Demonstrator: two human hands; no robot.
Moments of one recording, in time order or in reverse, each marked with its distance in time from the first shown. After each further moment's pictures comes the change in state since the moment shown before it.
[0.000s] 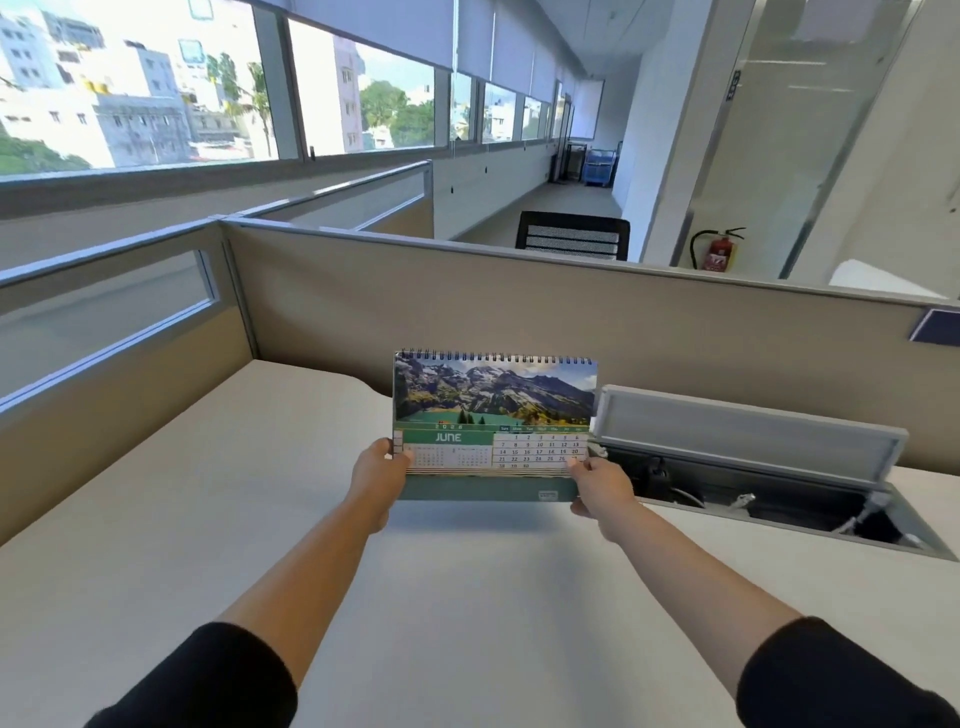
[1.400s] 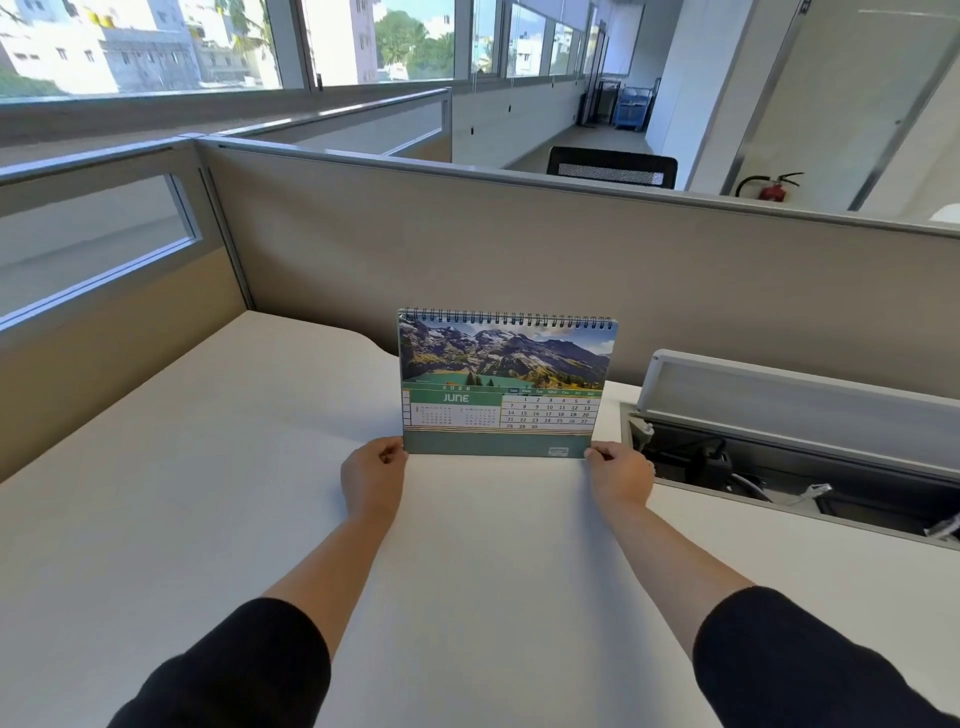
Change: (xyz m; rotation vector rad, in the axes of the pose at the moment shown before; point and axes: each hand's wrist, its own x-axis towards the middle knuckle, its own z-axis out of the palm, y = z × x) left_hand 0.063 -0.081 0.013 0.204 0.299 0.175; right_hand 0.078 0.047 0.056 -0.138 0.240 -0.215
